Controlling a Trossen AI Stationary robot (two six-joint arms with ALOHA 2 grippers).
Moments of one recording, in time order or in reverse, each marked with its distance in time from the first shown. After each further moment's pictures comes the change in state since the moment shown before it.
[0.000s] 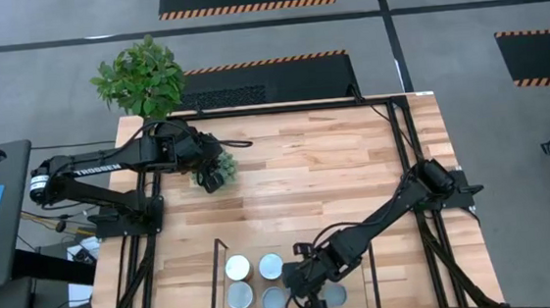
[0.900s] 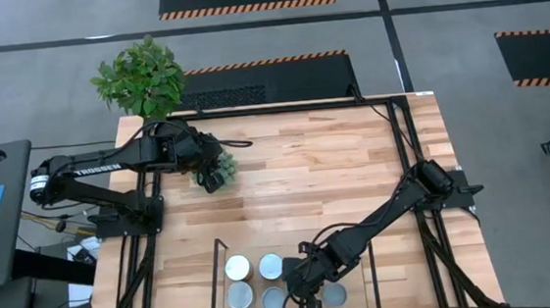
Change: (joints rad) left arm 0.000 0.000 0.000 -0.001 0.001 -0.008; right arm -0.005 0.012 -0.003 -0.009 -0.002 0.191
